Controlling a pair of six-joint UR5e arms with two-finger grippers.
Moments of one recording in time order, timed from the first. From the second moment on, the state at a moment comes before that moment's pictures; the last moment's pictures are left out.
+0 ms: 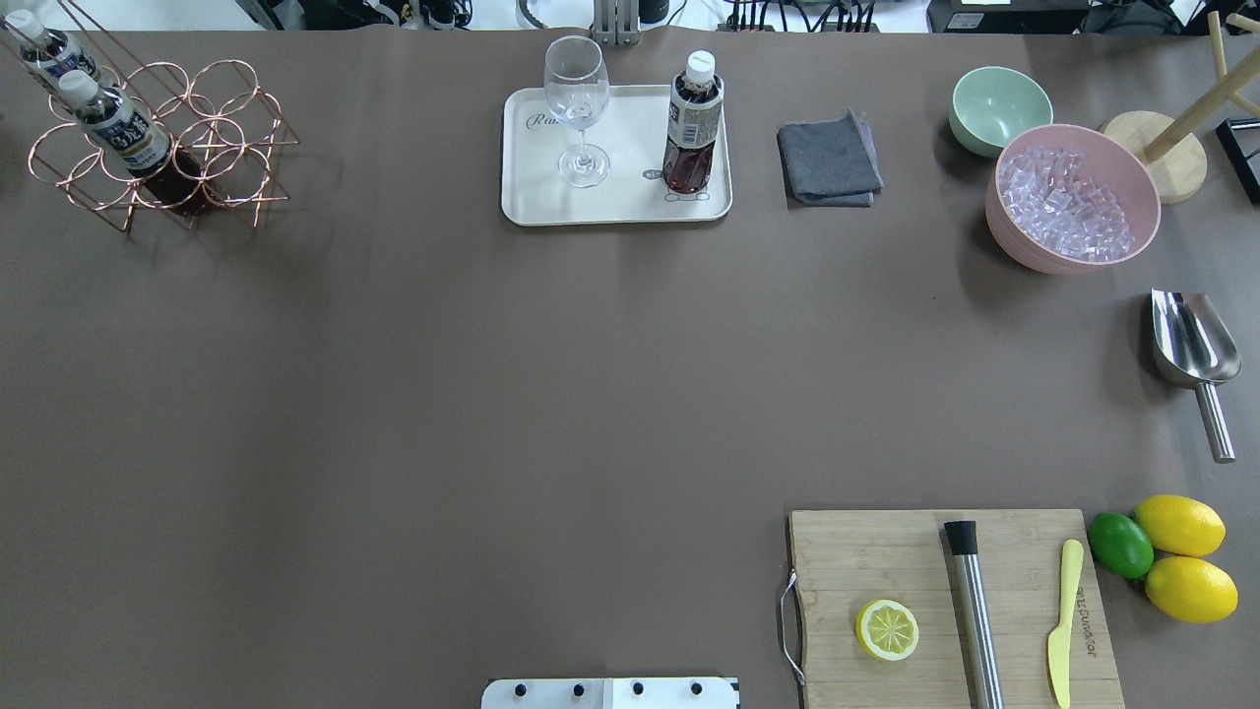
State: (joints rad) left arm -1.43 -2.17 -1.43 -1.47 -2.28 1.16; right arm 1.66 -1.64 1.73 -1.95 2.27 -0.33
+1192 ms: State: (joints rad) left arm -1.44 -2.11 -1.46 -1.62 -2.28 0.81; right arm 1.67 -1.64 1.75 -1.92 2.27 -0.33
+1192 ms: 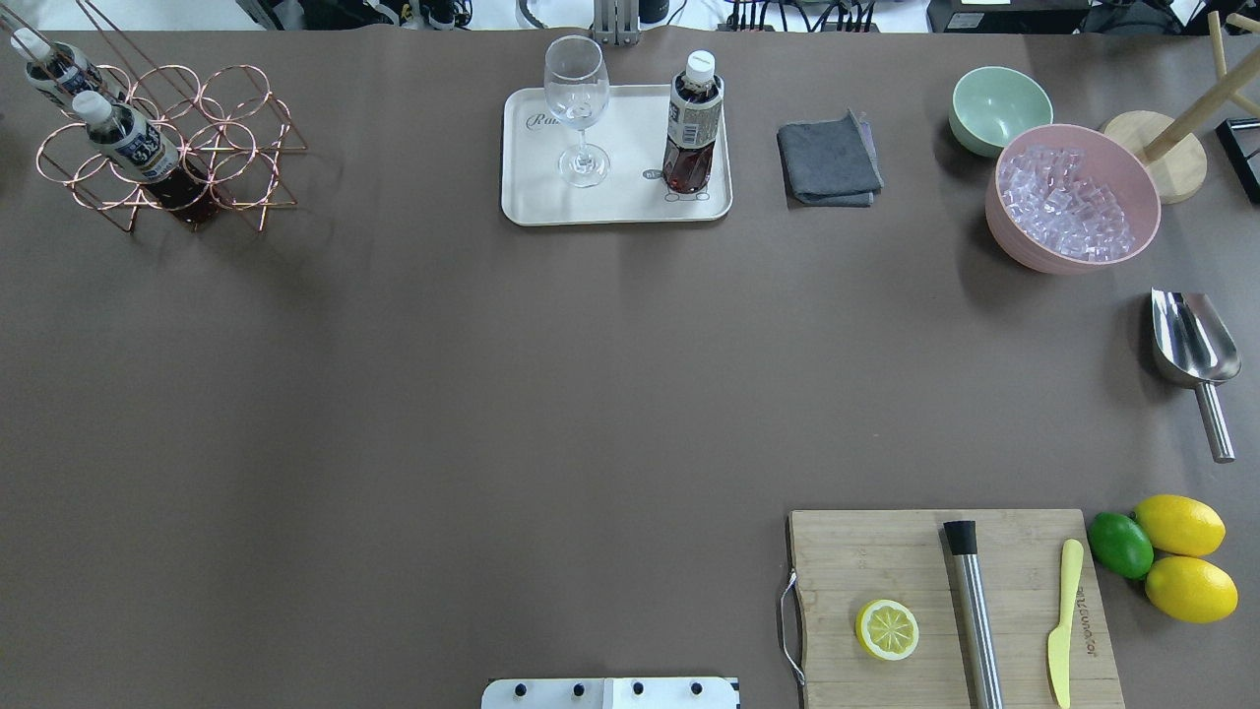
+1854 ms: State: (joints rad) left arm -1.52 -1.80 -1.61 -1.92 -2.39 0.15; right arm 1.68 -1.65 1.75 -1.92 2.27 -0.33
